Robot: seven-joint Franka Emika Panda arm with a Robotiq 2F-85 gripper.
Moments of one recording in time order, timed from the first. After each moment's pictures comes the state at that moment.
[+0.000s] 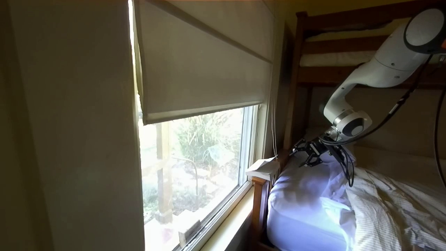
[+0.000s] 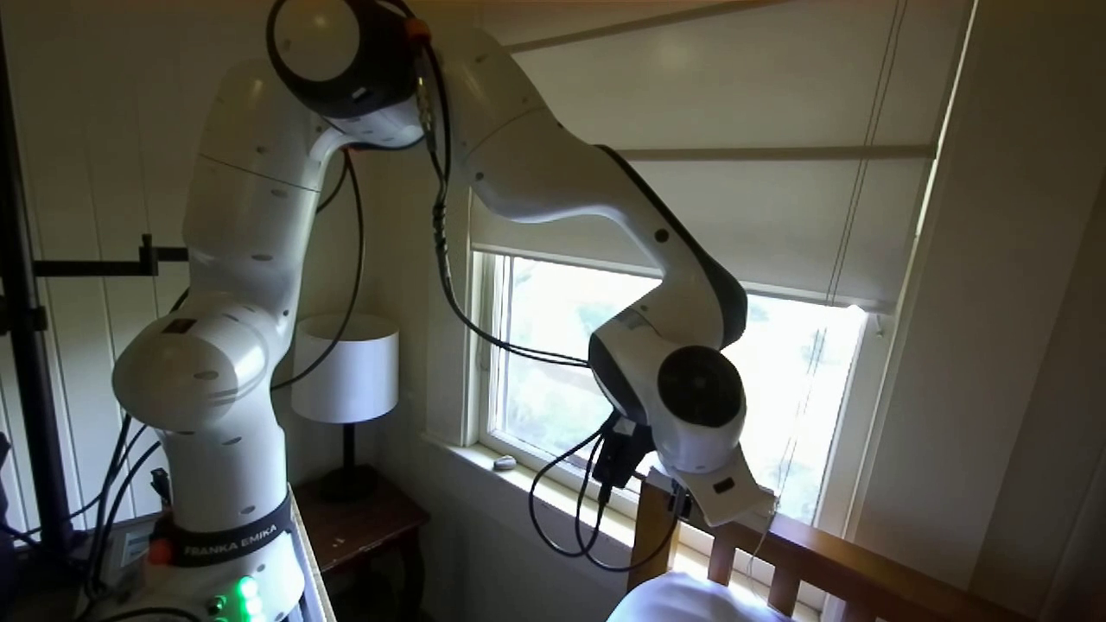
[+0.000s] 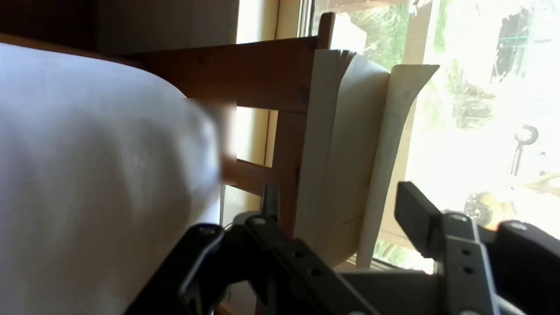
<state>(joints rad) -0.35 0.24 -0.34 -2.24 1.33 2.28 -0.59</state>
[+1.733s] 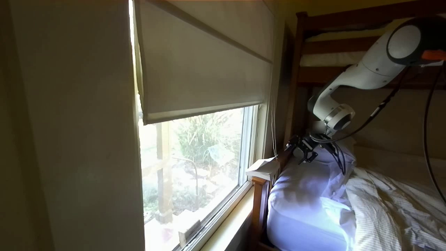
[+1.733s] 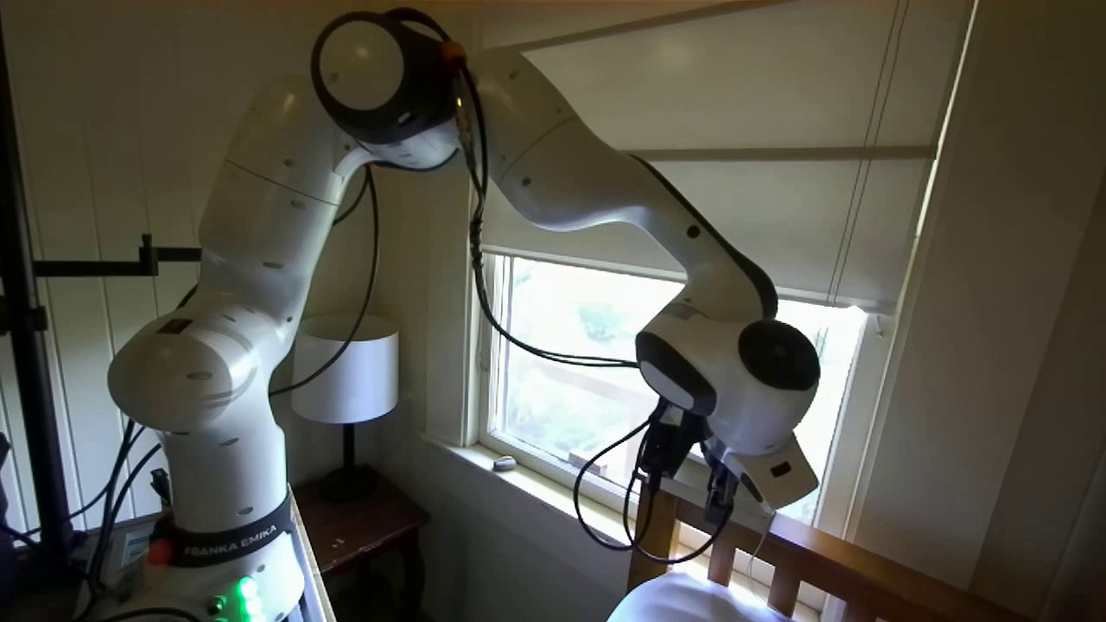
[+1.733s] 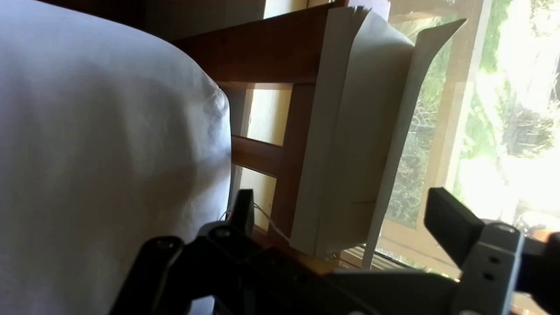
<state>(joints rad) -0.39 0.36 -0.29 -2.03 1.10 2.27 -0.39</state>
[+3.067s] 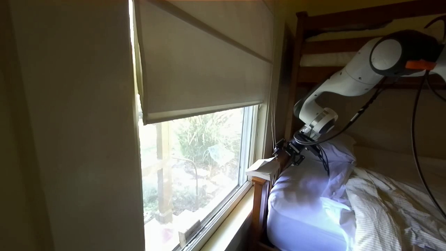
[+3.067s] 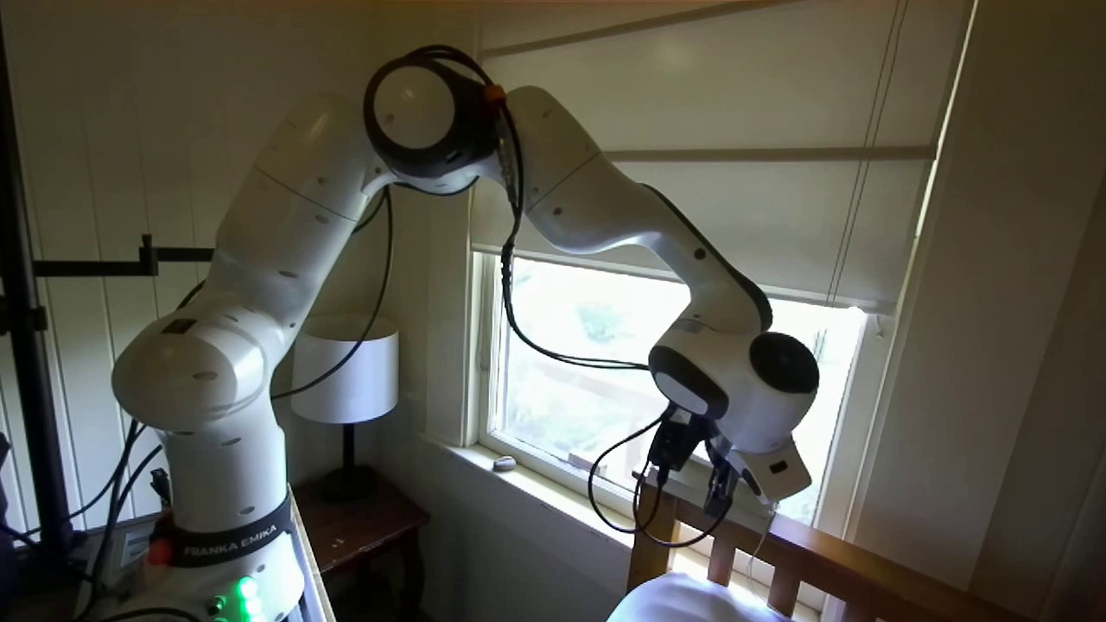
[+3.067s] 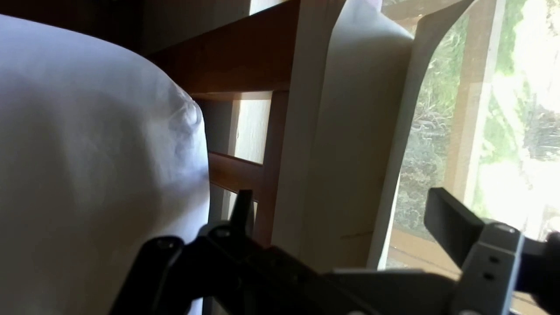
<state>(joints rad) -0.36 0.47 -0.23 -1.92 1.09 2.30 -0.27</state>
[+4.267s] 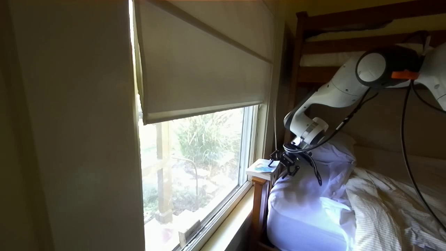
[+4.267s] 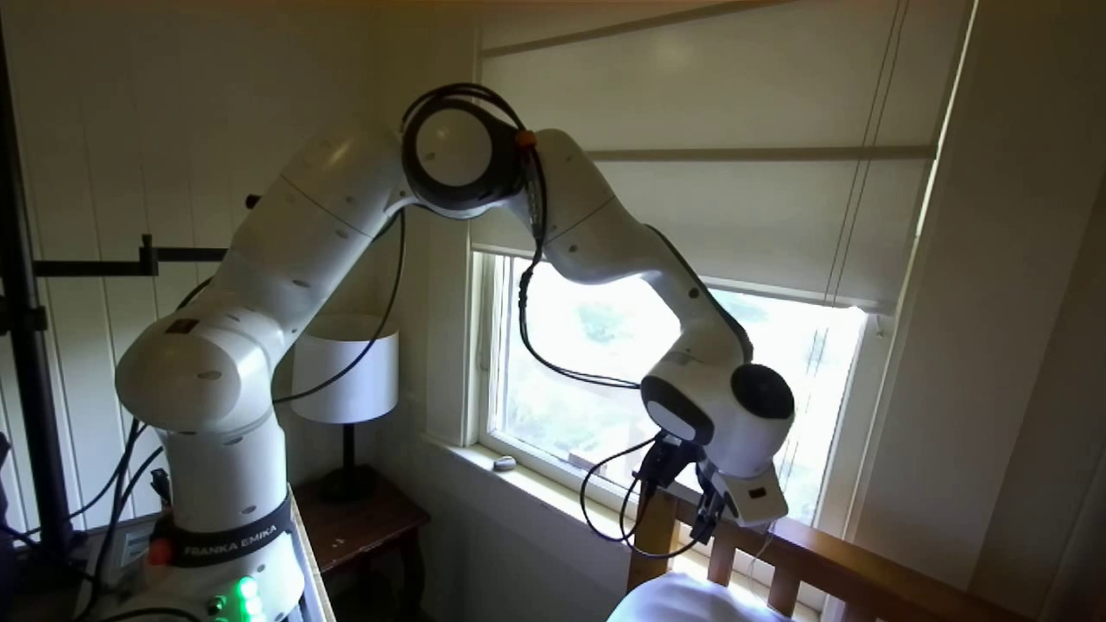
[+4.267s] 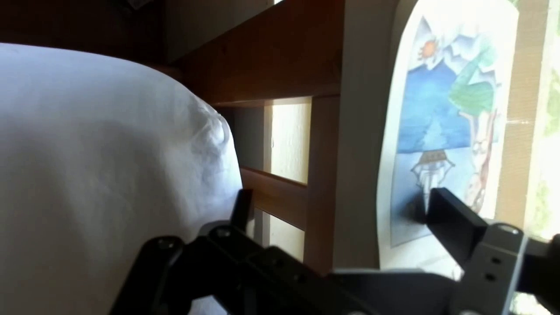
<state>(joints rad) -0.33 0.59 -0.19 -1.88 1.09 2.42 -0.14</state>
